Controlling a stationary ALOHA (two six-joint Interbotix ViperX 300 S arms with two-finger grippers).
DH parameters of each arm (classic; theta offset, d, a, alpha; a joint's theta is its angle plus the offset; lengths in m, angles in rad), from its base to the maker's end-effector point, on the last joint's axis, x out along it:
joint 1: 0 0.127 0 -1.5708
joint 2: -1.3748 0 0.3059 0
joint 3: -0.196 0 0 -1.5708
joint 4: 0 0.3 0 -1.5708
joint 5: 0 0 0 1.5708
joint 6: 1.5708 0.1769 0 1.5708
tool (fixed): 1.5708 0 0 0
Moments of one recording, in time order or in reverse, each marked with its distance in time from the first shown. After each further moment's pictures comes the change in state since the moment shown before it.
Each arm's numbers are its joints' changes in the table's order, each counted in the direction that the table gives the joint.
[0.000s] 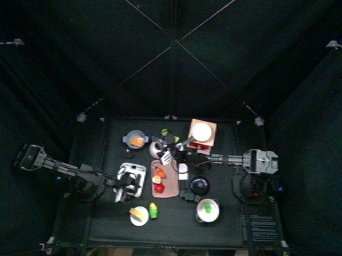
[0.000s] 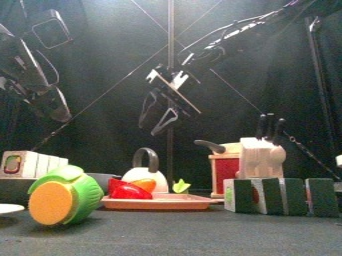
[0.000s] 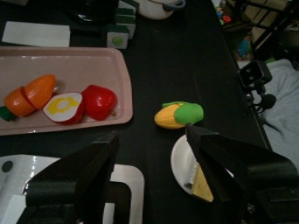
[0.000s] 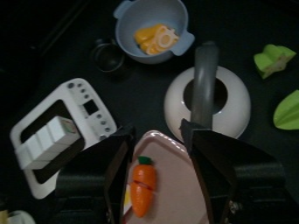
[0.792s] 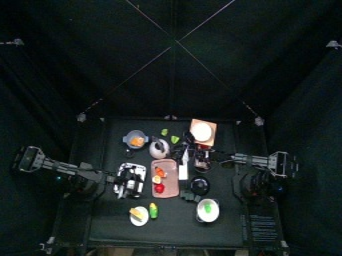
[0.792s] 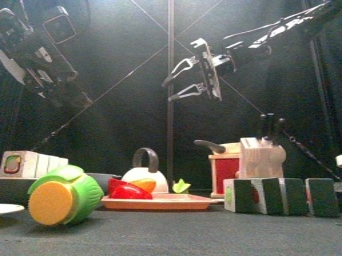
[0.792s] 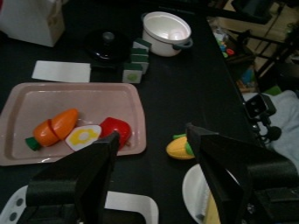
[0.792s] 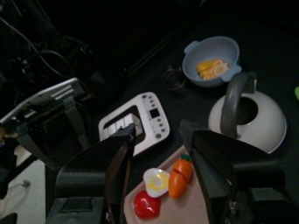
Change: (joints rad) left arm 0.094 -0.015 -0.020 0.035 0.081 0.000; right arm -0.123 -0.307 0.330 -0.020 0.503 -0.018
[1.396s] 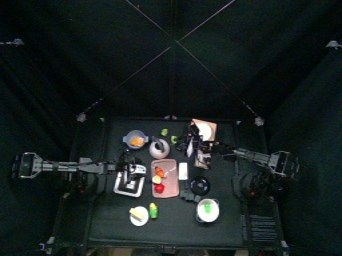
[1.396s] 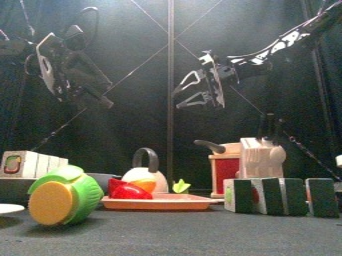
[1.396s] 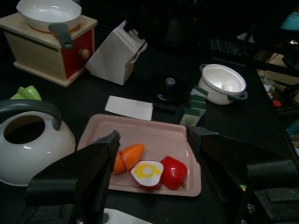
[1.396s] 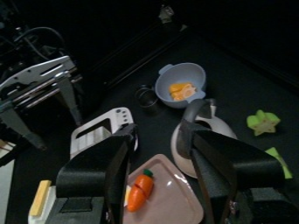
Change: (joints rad) left arm 0.255 0.000 -0.020 0.041 0.117 0.002; right arm -0.140 0.003 0.035 -0.176 0.114 0.000
